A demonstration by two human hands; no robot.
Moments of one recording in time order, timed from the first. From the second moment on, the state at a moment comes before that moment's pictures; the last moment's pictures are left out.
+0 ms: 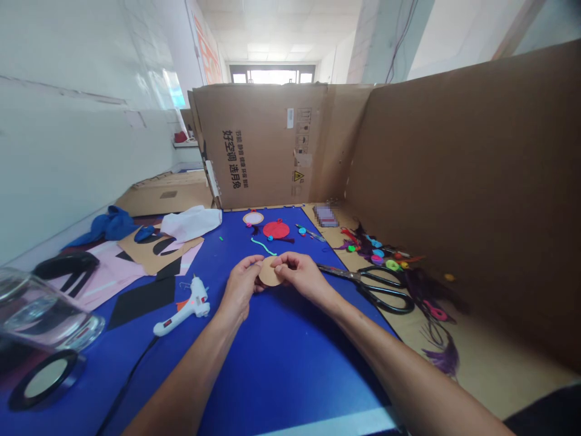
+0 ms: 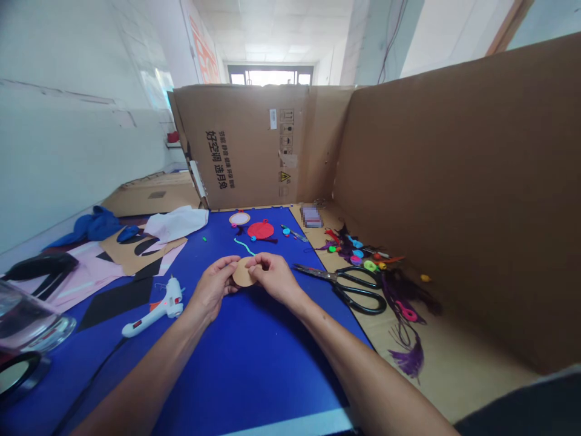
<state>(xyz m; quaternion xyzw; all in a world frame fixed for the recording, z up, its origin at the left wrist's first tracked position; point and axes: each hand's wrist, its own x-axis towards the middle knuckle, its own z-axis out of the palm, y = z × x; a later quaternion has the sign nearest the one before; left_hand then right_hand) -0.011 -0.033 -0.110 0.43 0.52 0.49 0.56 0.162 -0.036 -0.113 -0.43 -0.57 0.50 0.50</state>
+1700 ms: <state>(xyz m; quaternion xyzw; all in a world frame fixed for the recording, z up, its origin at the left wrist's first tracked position) -0.014 -0.033 -0.138 0.61 0.63 0.38 0.29 0.205 0.252 -0.074 -0.61 -0.79 0.11 -0.02</state>
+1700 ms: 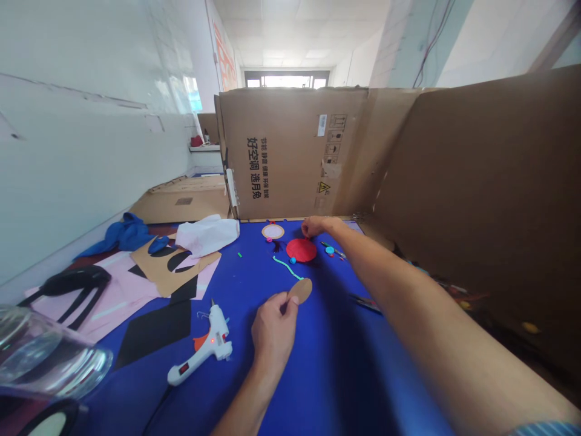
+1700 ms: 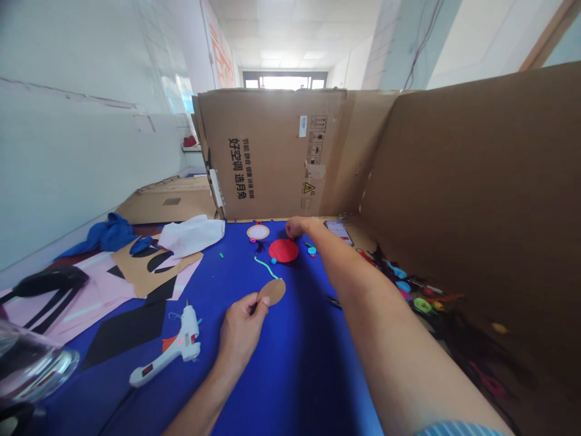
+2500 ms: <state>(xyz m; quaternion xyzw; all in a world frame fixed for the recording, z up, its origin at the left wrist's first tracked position) -0.016 -0.031 -0.137 0.61 0.63 0.38 0.30 0.255 0.231 -0.004 -0.68 -0.69 0.02 0.25</state>
